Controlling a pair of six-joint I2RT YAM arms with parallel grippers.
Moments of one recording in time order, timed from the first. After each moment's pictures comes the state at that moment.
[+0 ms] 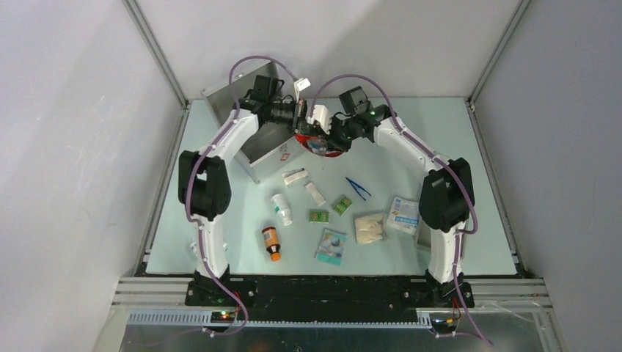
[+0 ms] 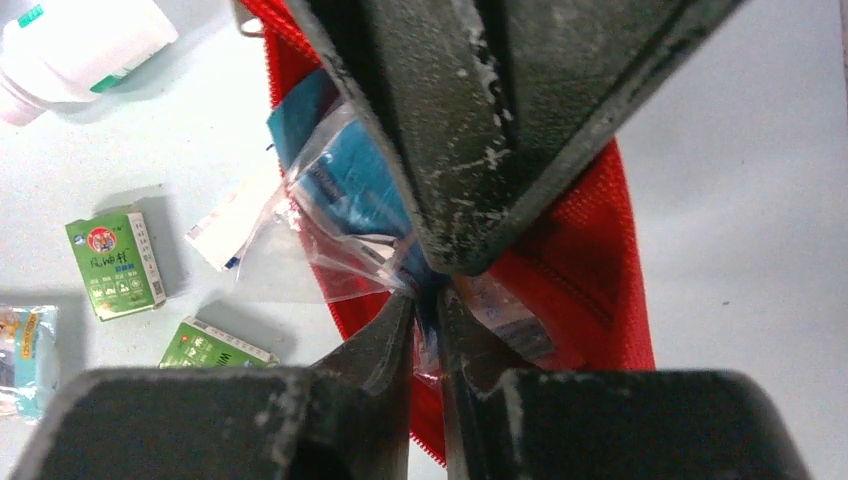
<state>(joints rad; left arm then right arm) -0.30 2.04 1.83 -0.54 1.05 -0.11 0.53 1.98 1.82 -0.72 -0.47 -0.76</state>
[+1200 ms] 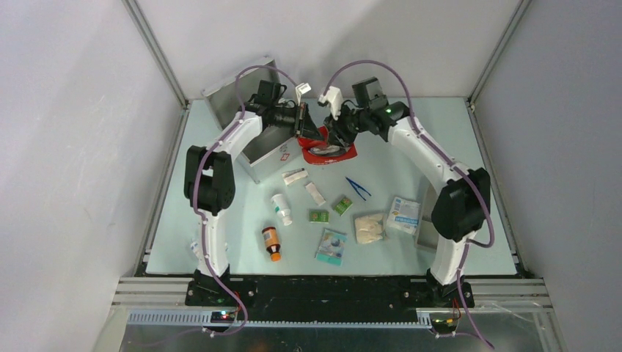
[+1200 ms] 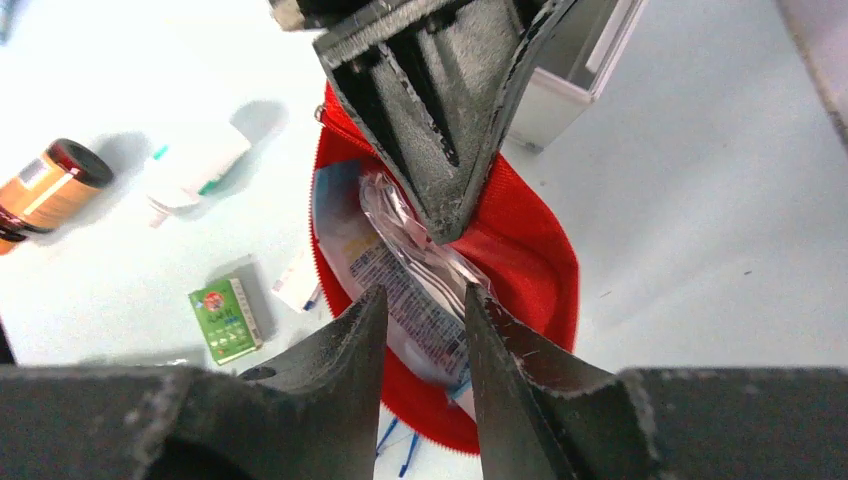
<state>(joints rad) -0.30 2.13 1.83 -0.49 1.12 -0.24 0.51 1.88 1.78 -0.65 -0.49 -0.48</state>
